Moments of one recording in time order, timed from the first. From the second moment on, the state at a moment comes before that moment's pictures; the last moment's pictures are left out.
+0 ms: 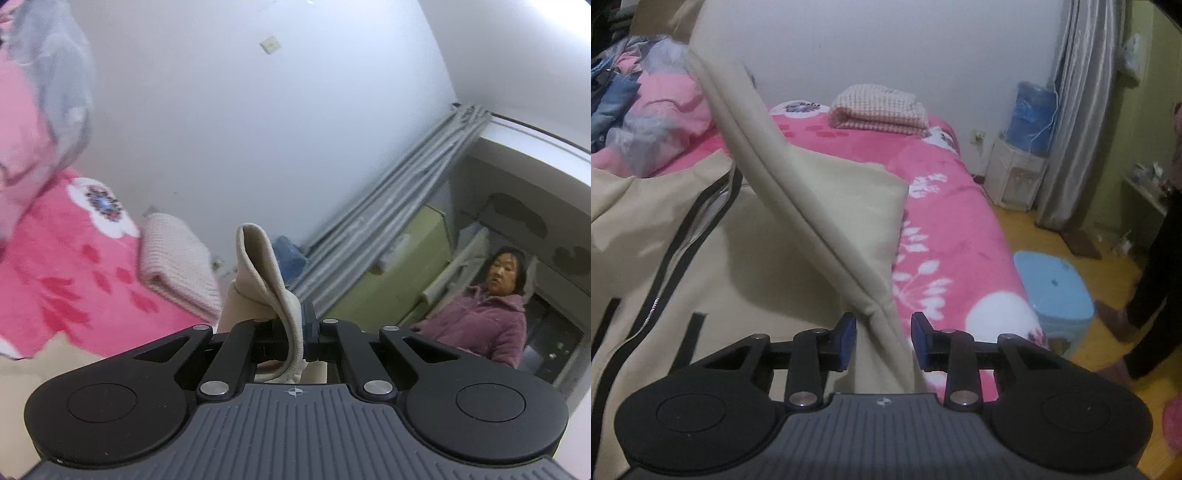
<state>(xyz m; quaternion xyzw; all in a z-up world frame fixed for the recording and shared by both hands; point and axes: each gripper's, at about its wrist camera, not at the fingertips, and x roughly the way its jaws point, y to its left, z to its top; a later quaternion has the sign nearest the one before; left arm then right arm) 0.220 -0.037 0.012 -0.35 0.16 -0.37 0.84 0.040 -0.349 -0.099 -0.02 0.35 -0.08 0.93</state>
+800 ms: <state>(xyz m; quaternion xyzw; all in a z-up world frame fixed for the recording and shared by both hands) 0.223 0.032 -0.094 -0.29 0.31 -0.22 0.88 0.063 -0.321 -0.121 -0.13 0.34 -0.19 0.91</state>
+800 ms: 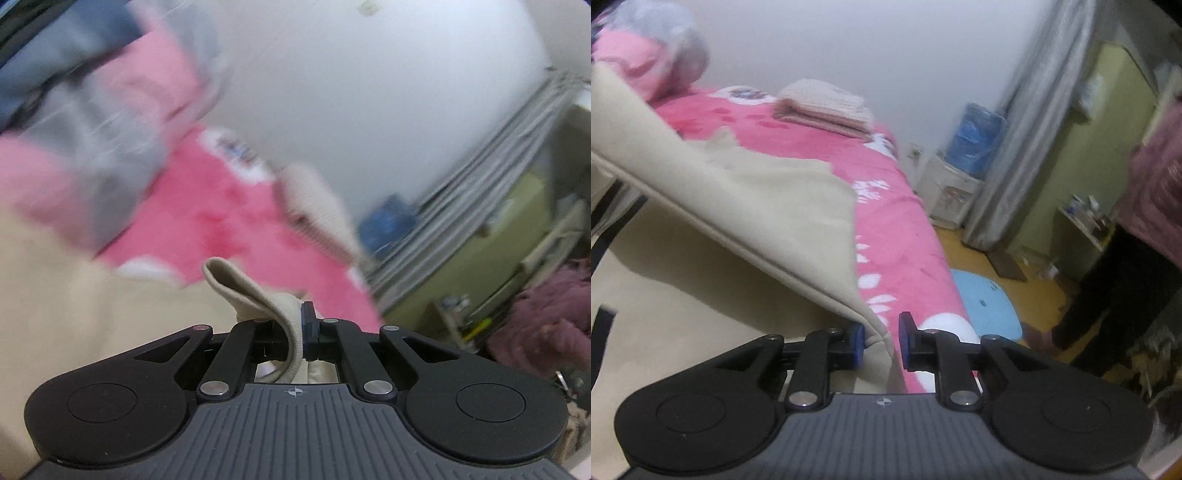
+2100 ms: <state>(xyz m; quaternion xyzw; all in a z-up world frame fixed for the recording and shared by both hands) 0.137 -0.032 -0.131 0.25 0.37 -0.26 0.85 0.140 -0.265 -0.048 0.14 0.38 0.10 0.91</state>
